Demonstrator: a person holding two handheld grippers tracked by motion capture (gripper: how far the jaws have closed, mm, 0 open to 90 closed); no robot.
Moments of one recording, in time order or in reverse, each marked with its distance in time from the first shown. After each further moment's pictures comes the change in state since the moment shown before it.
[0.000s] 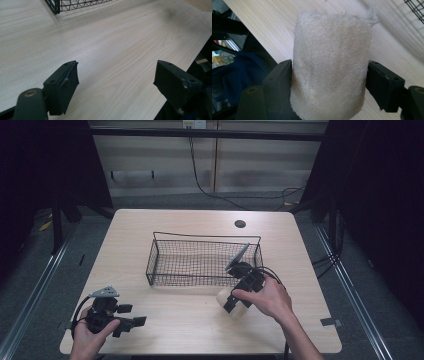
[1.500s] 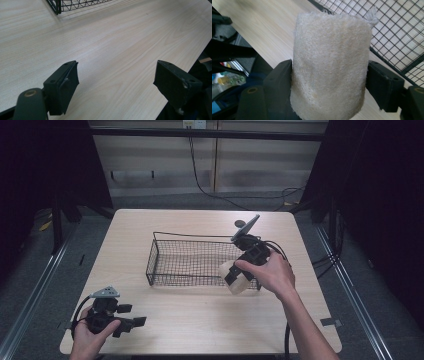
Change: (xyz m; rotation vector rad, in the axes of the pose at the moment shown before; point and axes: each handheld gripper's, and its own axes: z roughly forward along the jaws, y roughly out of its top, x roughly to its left) left arm -0.001 0.000 0.000 0.006 0.016 0.013; right arm -0.009 0.028 -0.062 -0.107 -0.021 0.091
